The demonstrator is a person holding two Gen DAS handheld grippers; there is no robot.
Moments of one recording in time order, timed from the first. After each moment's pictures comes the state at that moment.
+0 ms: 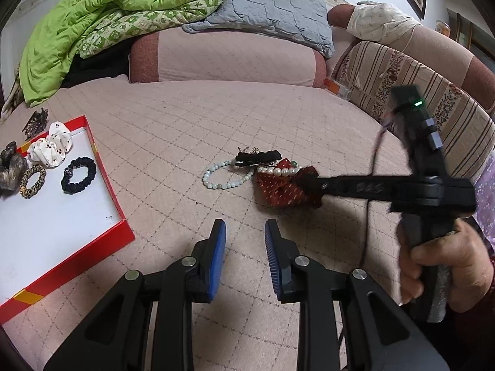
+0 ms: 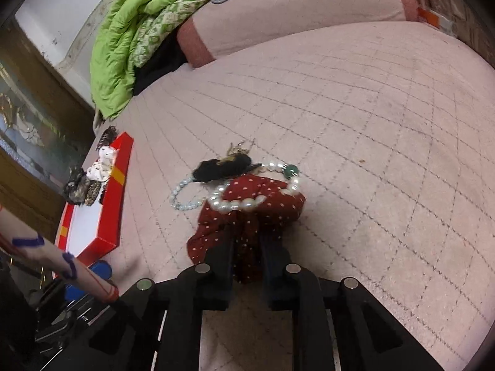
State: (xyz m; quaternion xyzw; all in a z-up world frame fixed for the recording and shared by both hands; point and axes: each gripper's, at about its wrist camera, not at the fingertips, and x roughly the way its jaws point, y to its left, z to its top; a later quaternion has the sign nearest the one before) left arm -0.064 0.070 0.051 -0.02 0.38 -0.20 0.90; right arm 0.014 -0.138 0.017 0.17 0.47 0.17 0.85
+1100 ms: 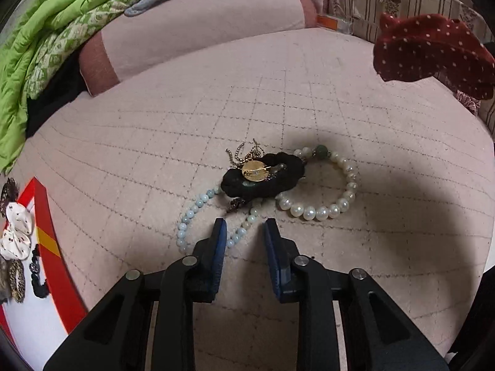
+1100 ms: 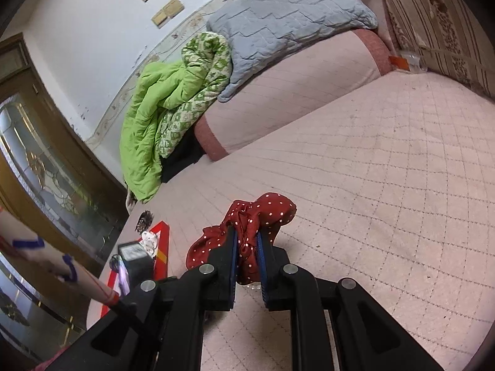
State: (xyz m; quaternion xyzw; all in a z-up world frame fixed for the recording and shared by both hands) left arm 0.036 -0.004 0.005 0.14 0.45 -0.20 0.86; right arm -0.022 -0.228 0.091 0.27 0.31 0.16 0.90
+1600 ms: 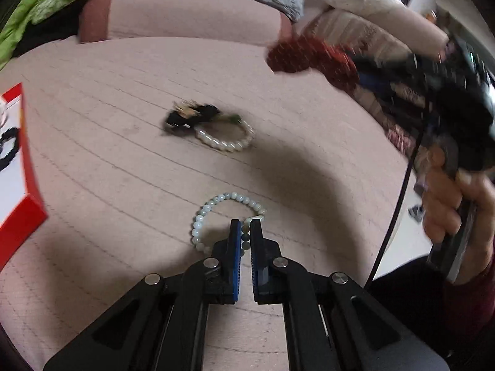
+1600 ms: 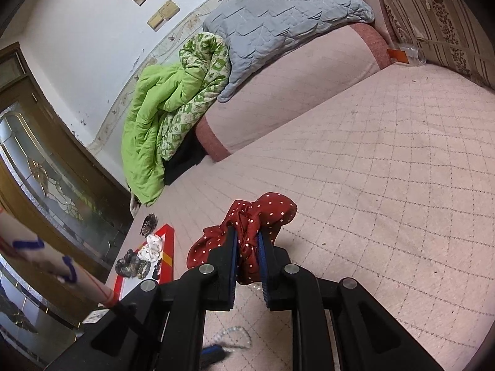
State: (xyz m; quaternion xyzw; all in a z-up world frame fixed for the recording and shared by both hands) left arm -0.057 0.041 0.028 -0.06 0.46 -0.29 0.84; right arm -0.022 -0.224 0.091 0.28 0.31 0.16 0.89
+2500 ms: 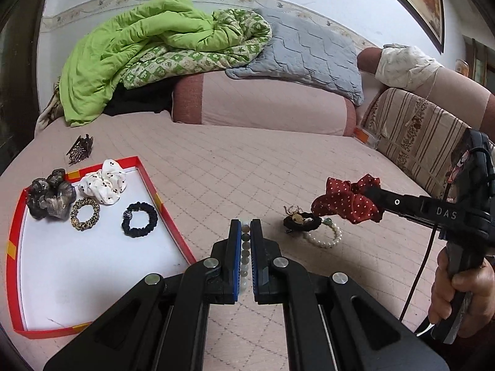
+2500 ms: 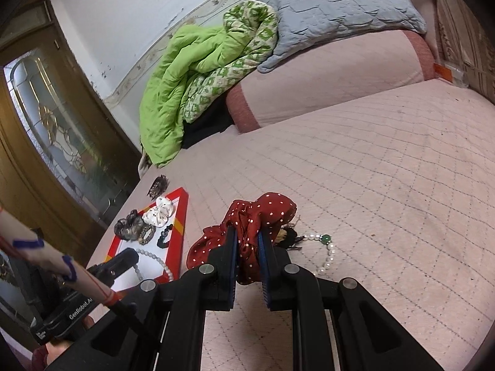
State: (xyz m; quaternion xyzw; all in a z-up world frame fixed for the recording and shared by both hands) left arm -0.058 0.122 0.097 -0.04 0.30 -0.12 0.94; right arm -0.013 -0.148 0.087 0.19 0.33 0.22 0.90
